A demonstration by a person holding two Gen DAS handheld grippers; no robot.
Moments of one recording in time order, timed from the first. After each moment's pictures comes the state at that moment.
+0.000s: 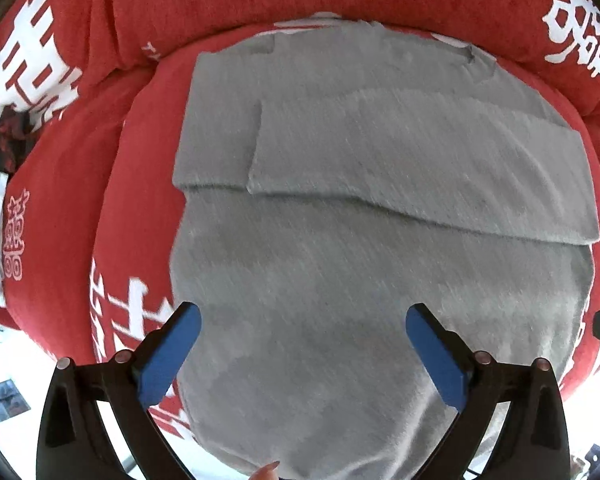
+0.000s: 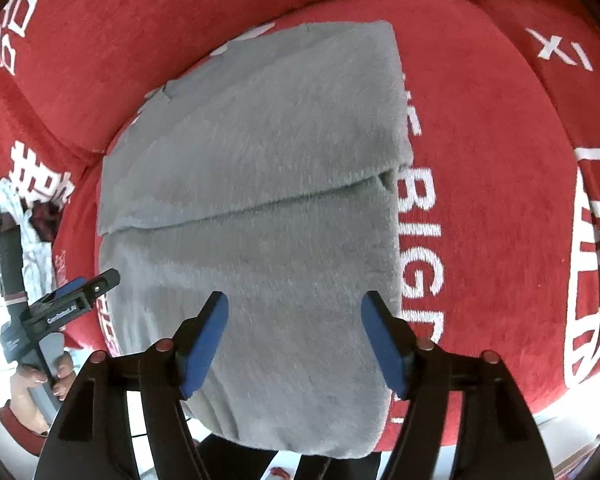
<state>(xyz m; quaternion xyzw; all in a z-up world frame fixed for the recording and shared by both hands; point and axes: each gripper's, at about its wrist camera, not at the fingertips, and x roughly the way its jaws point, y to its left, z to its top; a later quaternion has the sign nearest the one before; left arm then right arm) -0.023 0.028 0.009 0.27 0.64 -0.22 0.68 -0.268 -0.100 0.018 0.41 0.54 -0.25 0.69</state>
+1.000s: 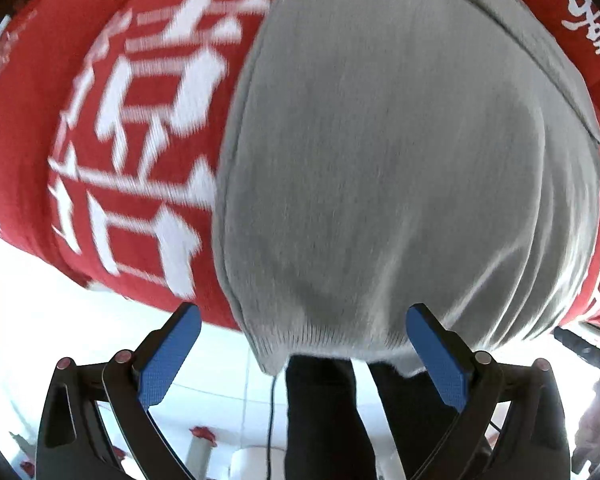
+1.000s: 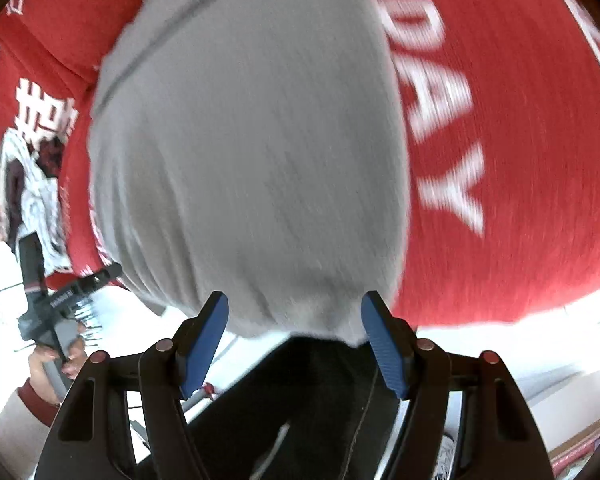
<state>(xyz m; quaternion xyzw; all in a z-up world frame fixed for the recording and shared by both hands) -0.095 0.210 -0.034 0.18 0.74 -0.22 0.61 -0.365 0.020 -0.059 0.46 0.58 -0.20 0.64</state>
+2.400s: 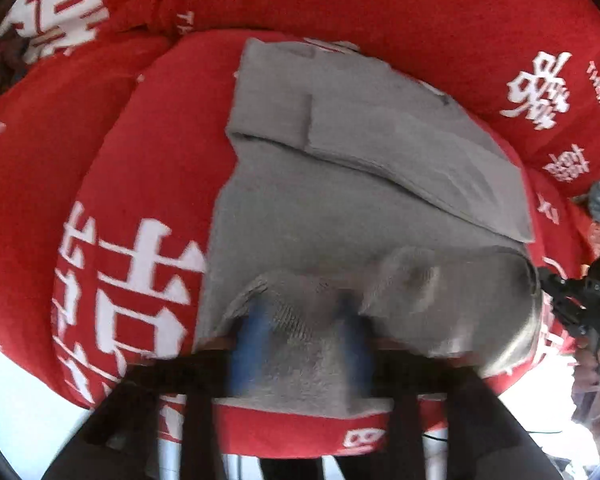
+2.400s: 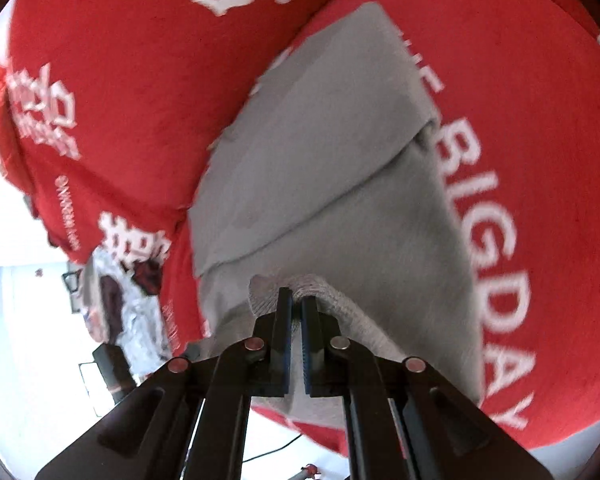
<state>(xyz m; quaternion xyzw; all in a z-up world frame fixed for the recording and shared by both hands) 0.006 0.148 0.037 0.12 0.63 -0.31 0.70 -0.290 -0.113 -0.005 0.57 0.37 -0.20 0.71</state>
